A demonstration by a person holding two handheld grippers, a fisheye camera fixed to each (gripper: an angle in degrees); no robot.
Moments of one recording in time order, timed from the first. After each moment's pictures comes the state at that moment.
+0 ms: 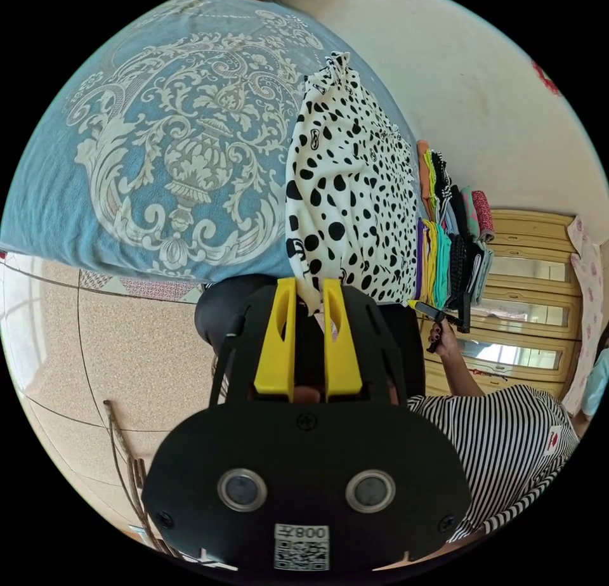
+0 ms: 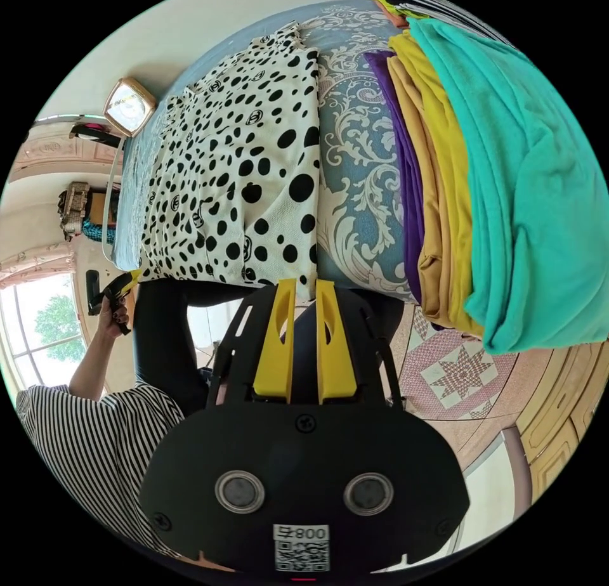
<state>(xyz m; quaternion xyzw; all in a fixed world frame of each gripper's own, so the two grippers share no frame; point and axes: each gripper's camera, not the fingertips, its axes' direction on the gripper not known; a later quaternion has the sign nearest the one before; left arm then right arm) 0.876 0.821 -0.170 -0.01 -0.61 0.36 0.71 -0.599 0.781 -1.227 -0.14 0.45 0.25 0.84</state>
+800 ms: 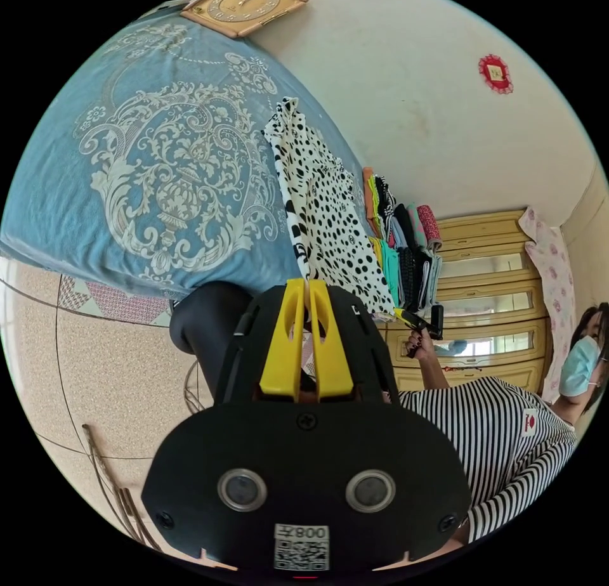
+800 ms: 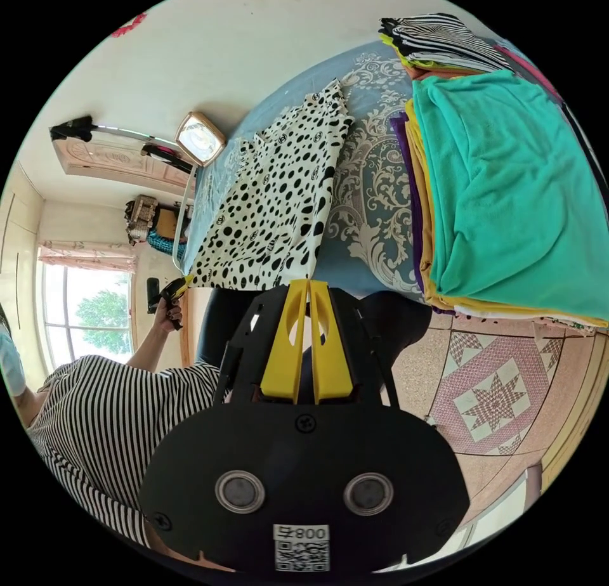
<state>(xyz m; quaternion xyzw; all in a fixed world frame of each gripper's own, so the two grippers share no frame) 0.918 0.885 -0.210 -0.01 -0.51 0.44 0.74 -0.677 0.825 -1.335 -0.05 0.35 0.18 0.92</state>
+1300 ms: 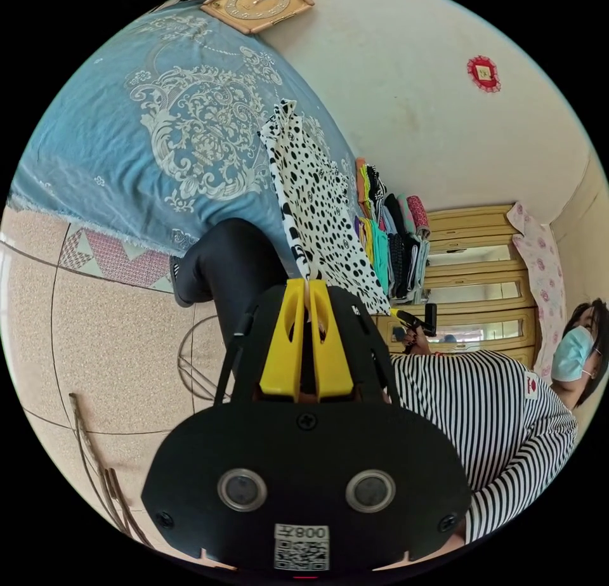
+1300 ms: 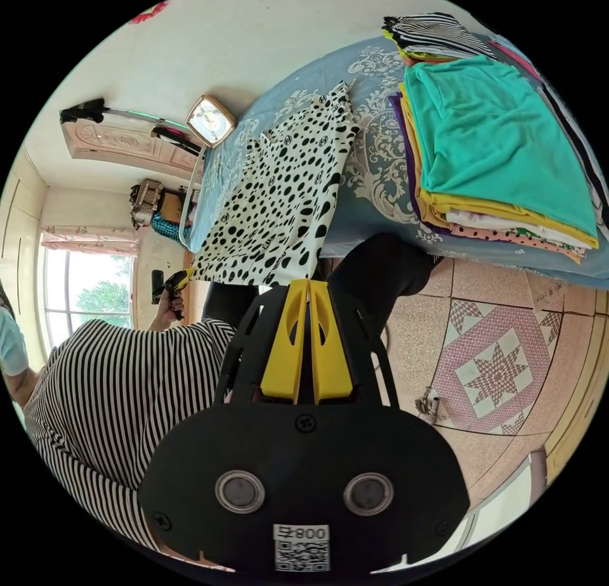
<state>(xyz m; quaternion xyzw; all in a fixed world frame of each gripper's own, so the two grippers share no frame) 0.887 0.918 -0.277 -0.02 -0.50 0.42 0.76 -0.709 0.907 -1.367 -0.07 0.35 0.19 0.91</state>
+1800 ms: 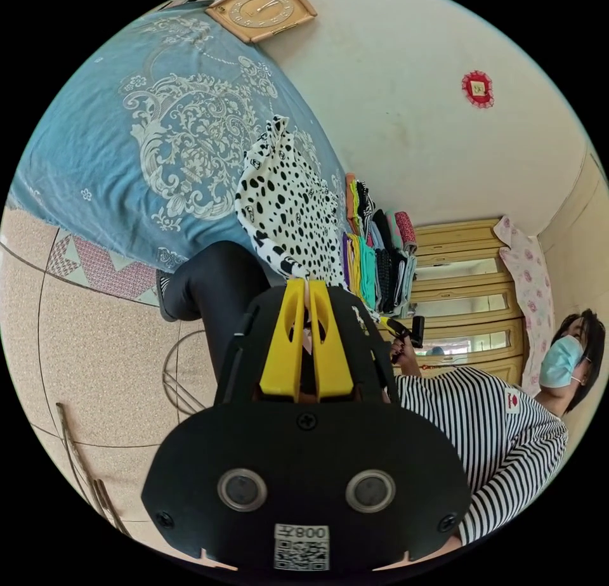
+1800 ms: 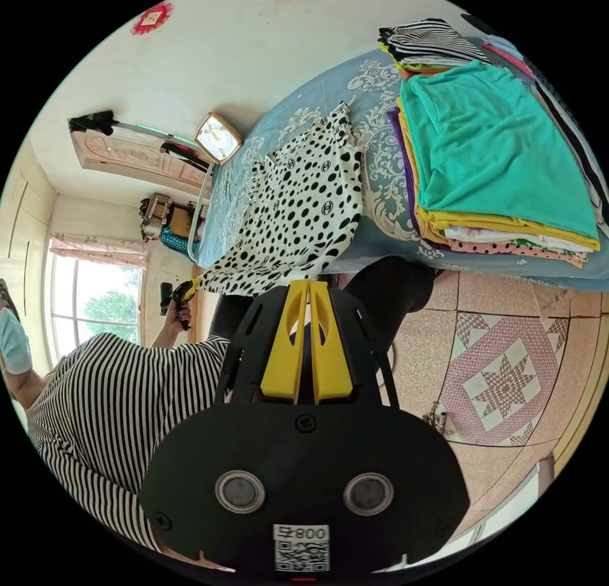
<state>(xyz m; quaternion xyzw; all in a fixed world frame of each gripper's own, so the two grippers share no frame) 0.901 0.856 -0.253 0.00 -0.45 0.44 0.78 -0.687 0.860 -1.397 -0.02 0.34 0.17 0.93</state>
